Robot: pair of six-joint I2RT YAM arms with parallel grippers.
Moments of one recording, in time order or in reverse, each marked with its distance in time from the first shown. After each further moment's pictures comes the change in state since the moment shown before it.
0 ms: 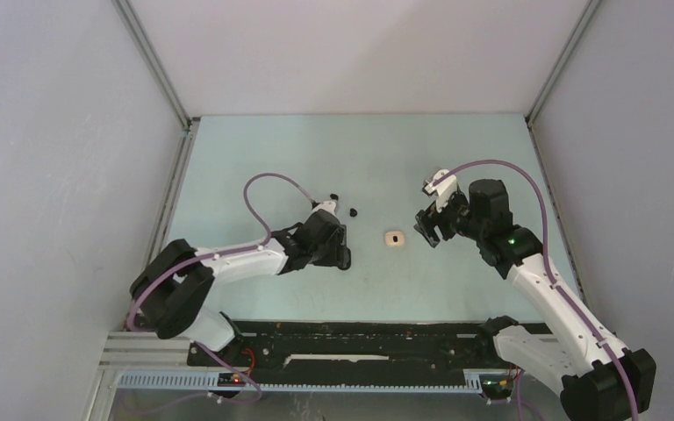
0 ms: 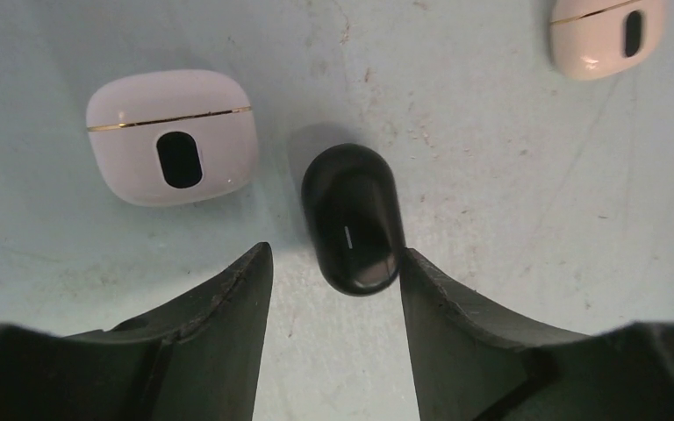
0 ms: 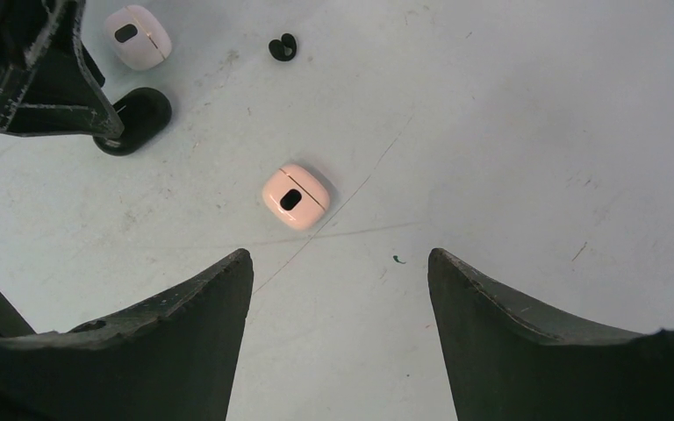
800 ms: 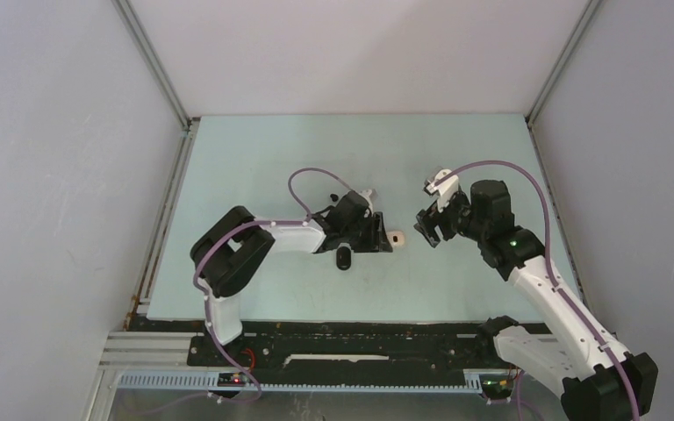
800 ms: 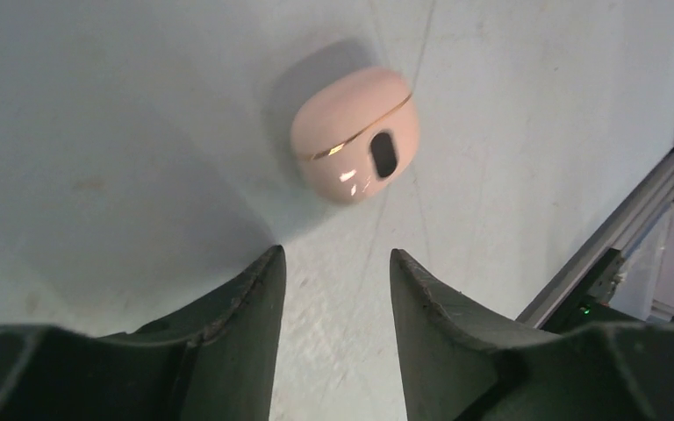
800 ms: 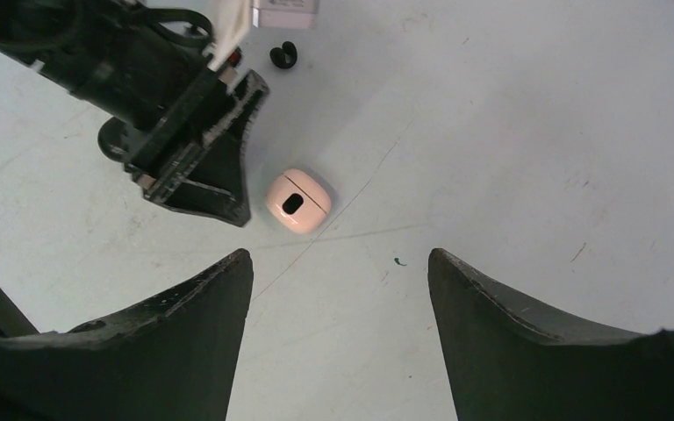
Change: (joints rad) left arm 0.000 0.436 0.297 0.275 0.375 -0.108; right arm 0.002 -0.021 0.000 0.001 0.001 0.013
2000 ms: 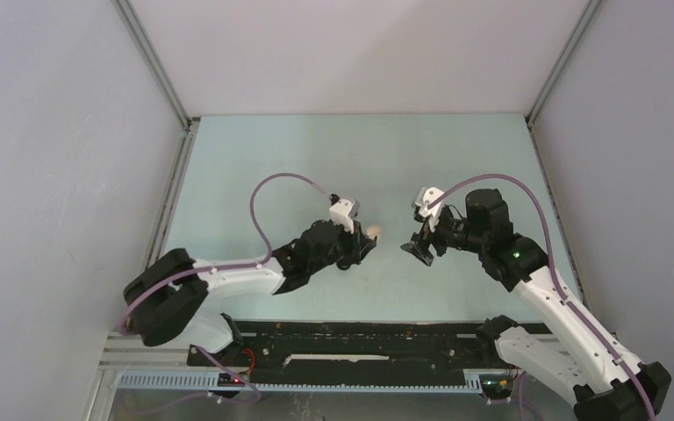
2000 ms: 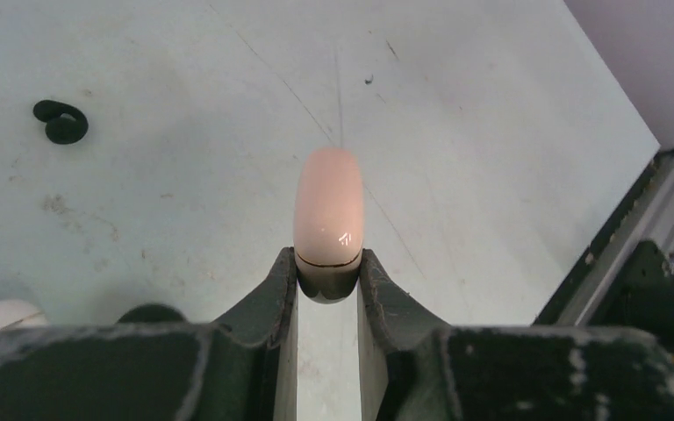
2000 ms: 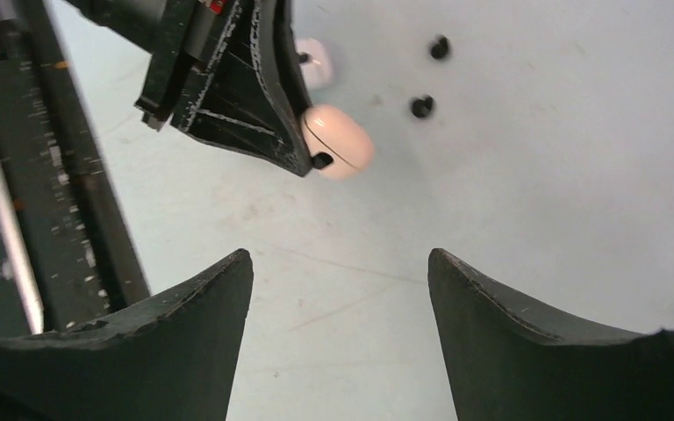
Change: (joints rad) left arm -0.159 -0.530 -0.477 0.382 -0.348 0.309; right arm 0.137 -0.075 0.010 -0.079 -0.213 -0.092
